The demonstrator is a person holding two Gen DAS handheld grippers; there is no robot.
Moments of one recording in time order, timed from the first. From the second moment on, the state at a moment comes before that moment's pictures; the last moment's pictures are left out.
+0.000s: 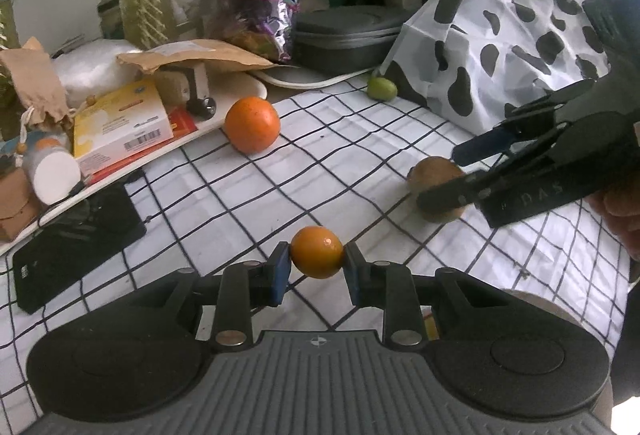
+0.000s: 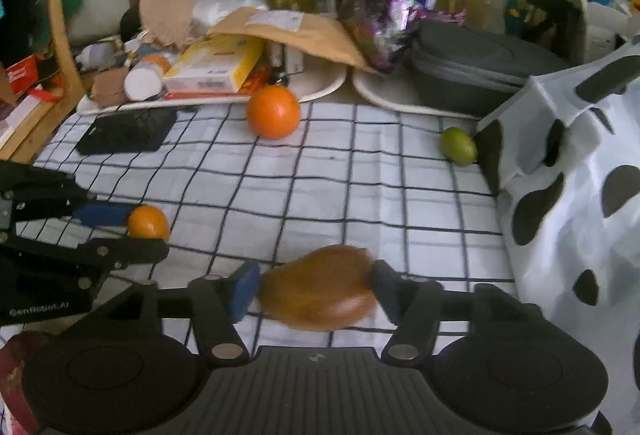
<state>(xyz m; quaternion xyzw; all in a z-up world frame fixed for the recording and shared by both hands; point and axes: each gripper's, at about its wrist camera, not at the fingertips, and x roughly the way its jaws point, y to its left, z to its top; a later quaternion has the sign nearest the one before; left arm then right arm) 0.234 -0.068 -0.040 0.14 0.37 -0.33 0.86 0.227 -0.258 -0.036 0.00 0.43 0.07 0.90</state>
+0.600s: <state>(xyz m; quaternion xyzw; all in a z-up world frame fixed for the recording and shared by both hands) 0.235 -0.055 -0.033 0.12 0.37 -0.33 0.86 0.237 -0.239 -0.066 -0.11 0.44 0.09 0.89</state>
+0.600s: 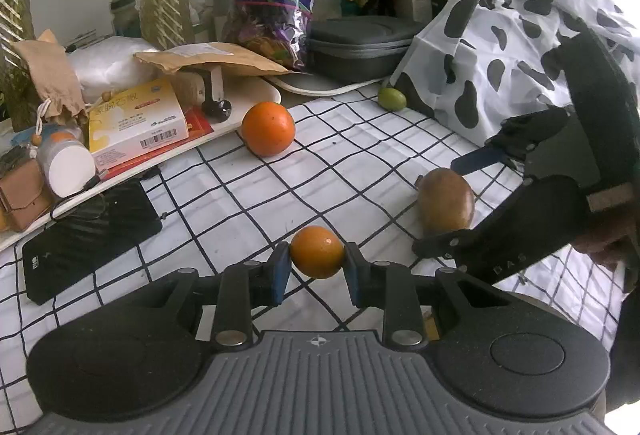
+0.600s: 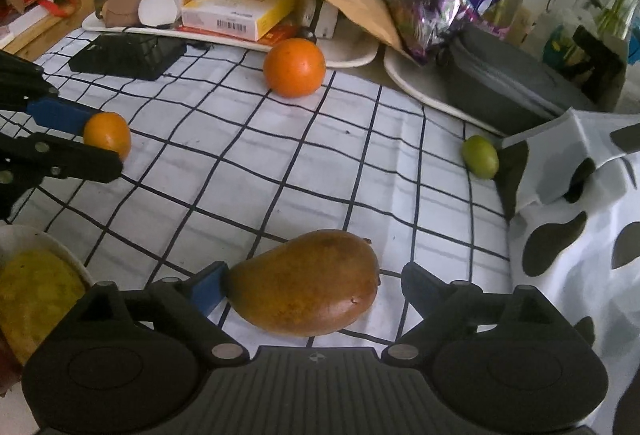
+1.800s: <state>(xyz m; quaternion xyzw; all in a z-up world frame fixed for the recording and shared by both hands) 0.117 0.010 0.022 0.01 0.32 -0.27 0.91 0.120 -0.218 0.000 -0.05 0.35 0.16 0.92</state>
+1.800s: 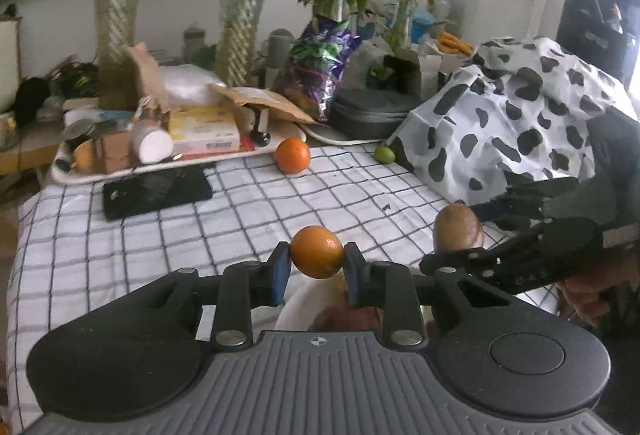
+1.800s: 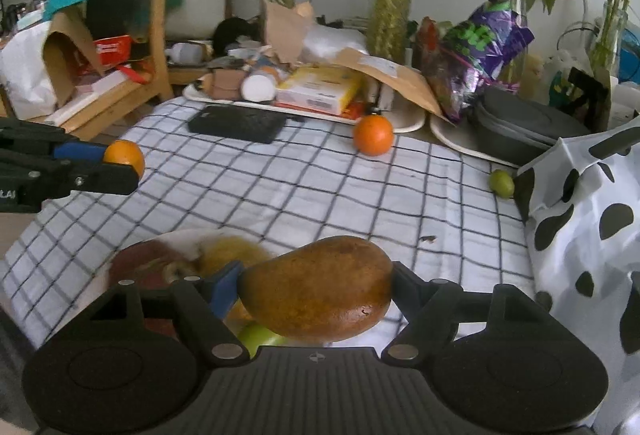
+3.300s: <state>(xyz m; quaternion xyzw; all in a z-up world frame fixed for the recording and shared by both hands) 0.055 0.009 -0.022 0.04 0.39 -0.23 0.89 0.068 -0.157 -0.025 -0.14 0.38 0.25 0.88</state>
